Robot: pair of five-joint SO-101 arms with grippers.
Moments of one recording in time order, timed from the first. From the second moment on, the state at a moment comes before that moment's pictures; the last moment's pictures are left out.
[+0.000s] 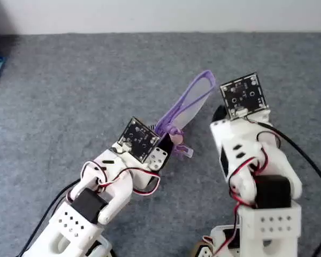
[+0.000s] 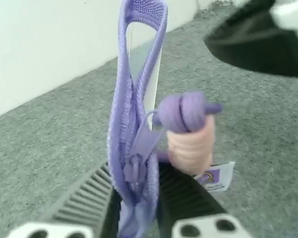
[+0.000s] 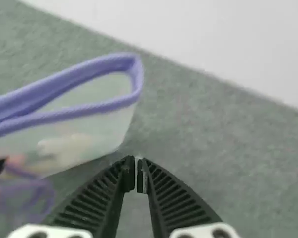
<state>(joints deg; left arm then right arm) 32.7 -60.8 63.3 33.0 -0.2 -7.6 -56.2 28.7 69.9 15.2</state>
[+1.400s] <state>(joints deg) 32.8 -60.8 63.3 32.5 -0.2 -19.4 -49.1 19.9 73.1 15.5</state>
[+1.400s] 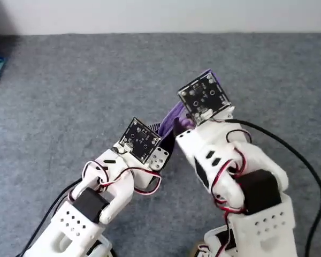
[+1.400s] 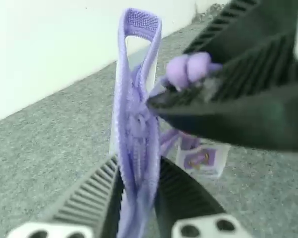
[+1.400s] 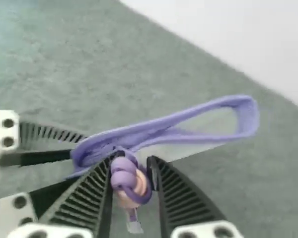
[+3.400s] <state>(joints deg) 30.8 -61.1 61.3 36.6 1.5 4.9 -21.9 14.0 52.2 24.0</state>
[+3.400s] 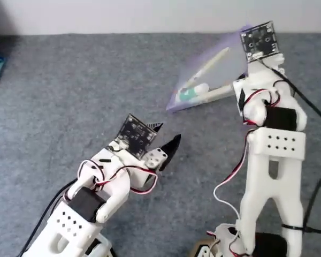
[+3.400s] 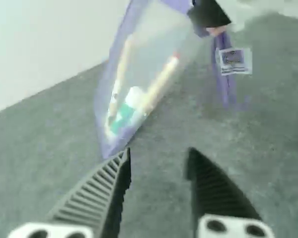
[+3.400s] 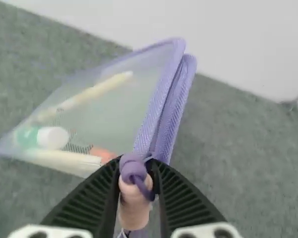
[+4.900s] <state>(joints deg) -5.4 -61.1 35.1 78.3 16.5 -45.5 -49.8 20.9 87.4 -6.8</state>
